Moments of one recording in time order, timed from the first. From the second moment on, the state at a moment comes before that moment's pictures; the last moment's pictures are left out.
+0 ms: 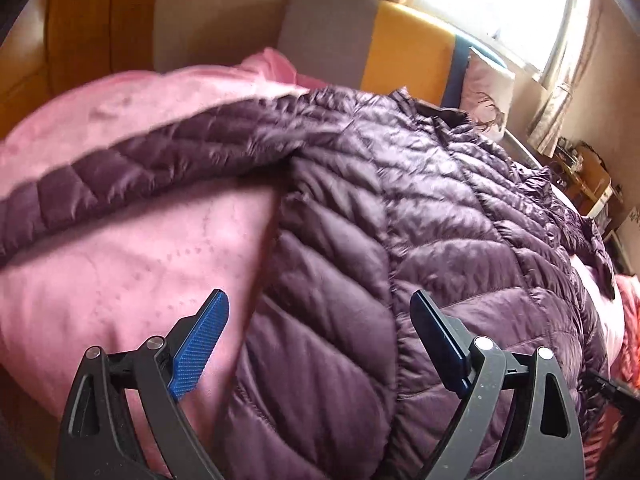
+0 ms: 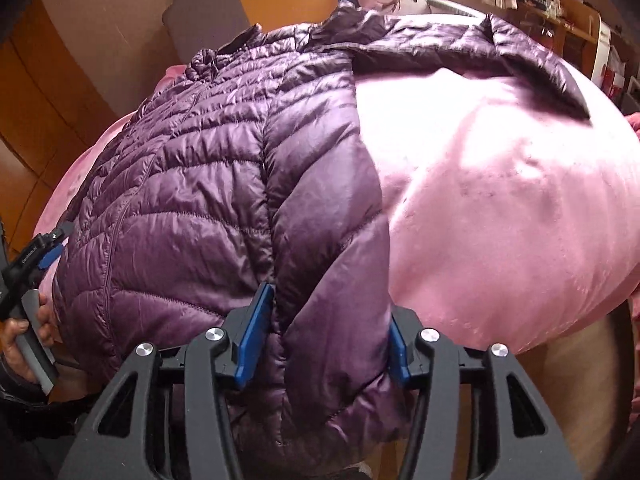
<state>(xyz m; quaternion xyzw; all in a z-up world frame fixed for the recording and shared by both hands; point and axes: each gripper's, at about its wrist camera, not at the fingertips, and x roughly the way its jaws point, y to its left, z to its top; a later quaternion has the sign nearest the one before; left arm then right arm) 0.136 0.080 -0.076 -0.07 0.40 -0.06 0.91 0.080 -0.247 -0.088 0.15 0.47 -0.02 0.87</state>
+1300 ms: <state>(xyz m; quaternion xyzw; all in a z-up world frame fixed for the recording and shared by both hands) 0.113 -0.002 -0.089 0.05 0.41 -0.15 0.90 0.082 -0.154 -0.098 -0.08 0.46 0.04 0.88</state>
